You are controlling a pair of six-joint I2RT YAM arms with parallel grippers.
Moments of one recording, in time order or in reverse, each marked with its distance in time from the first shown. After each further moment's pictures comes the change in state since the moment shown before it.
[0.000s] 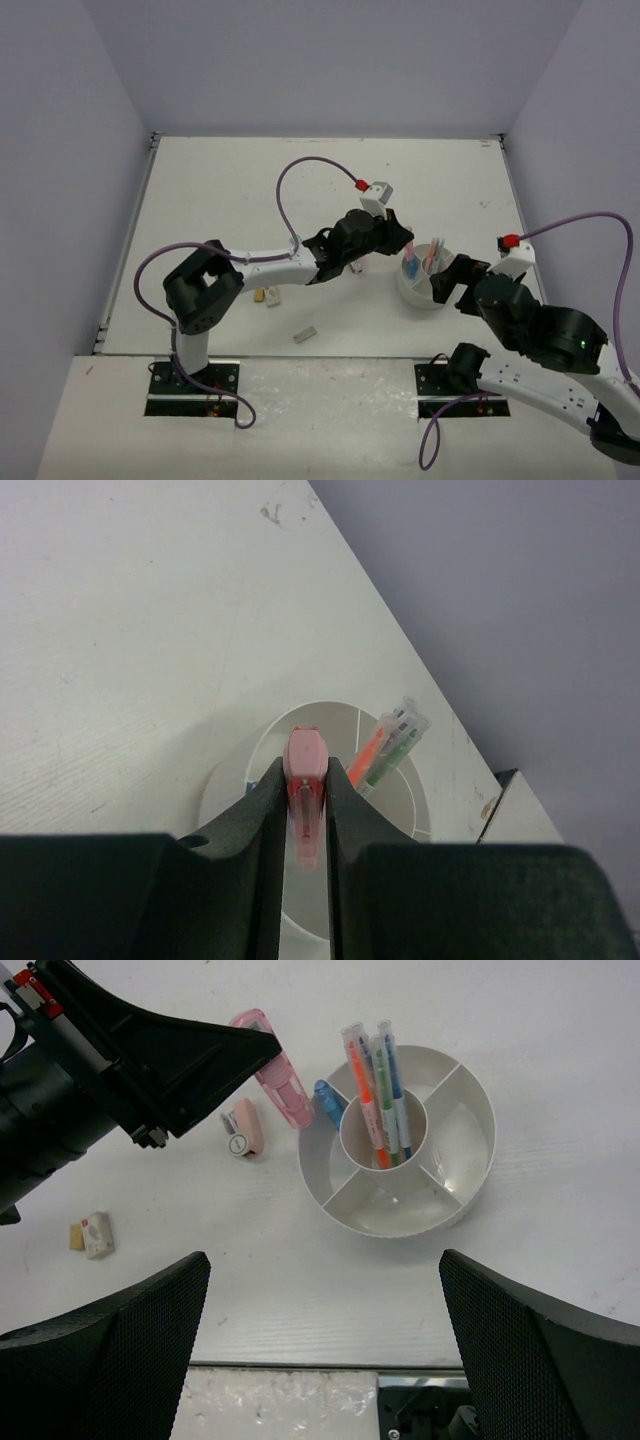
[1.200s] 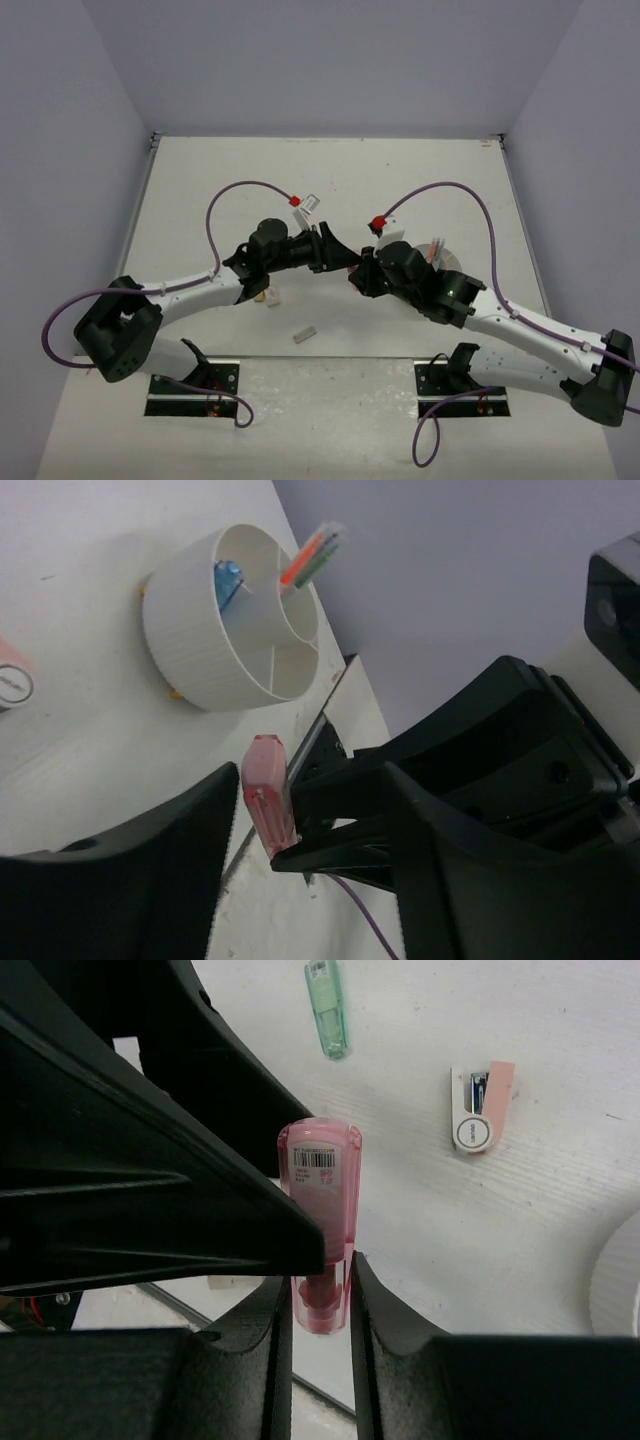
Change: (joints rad) left arm 0.252 -0.507 -0.563 0.081 0.507 -0.330; right arm -0.006 0.505 -0.196 0.778 -0.452 -0.320
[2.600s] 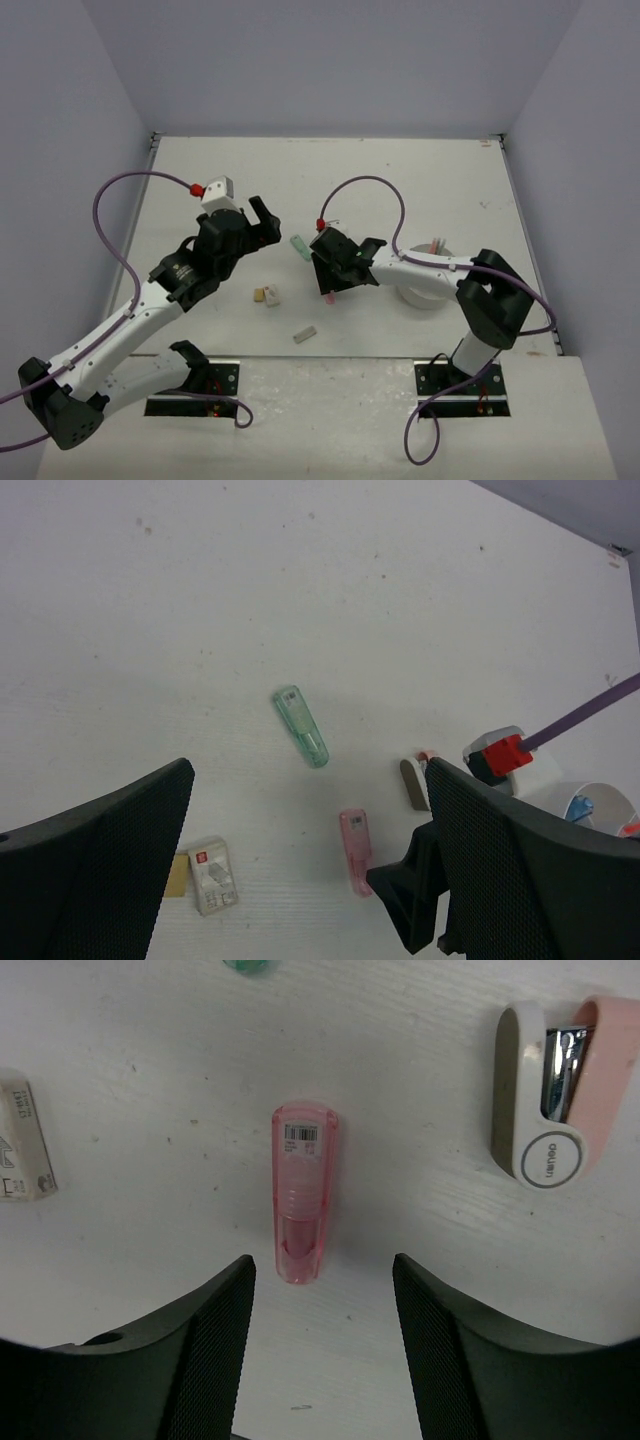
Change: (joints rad) left arm 0.074 -0.427 0.219 -0.946 -0.914 0.281; right arm -0.040 0.678 0.277 -0.072 -0.059 0.010
